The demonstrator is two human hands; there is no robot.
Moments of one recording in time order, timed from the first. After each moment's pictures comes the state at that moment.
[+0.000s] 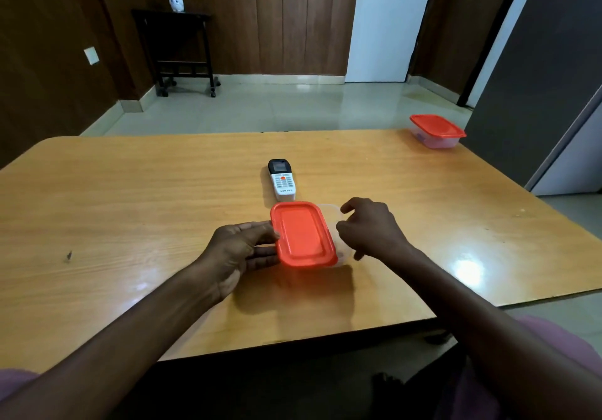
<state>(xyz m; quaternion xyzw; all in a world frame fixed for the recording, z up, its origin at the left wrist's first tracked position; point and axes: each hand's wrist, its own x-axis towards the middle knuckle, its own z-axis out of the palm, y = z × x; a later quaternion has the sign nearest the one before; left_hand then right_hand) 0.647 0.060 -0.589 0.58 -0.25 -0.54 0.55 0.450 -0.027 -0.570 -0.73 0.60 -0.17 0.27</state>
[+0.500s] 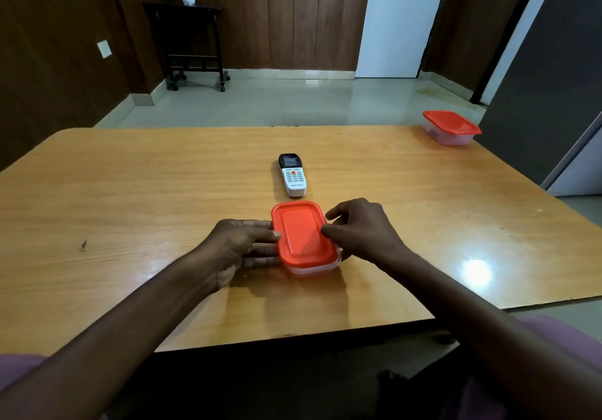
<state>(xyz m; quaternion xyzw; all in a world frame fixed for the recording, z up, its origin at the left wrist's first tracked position) 0.663 0.067 -0.584 0.62 -0.25 -0.55 0.50 0.471 -0.015 -0.578 -0.73 0.55 -0.21 0.35</state>
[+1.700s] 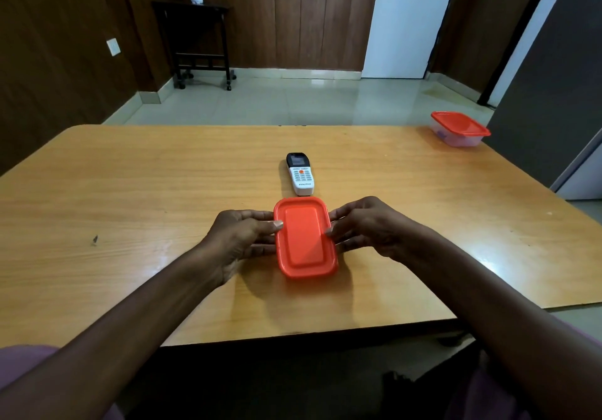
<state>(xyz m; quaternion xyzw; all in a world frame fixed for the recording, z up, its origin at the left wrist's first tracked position) 0.673 0.068 -0.581 0.64 -0.28 -0.50 0.52 0.474 -0.025 -0.561 -0.58 0.50 -0.18 0.62</state>
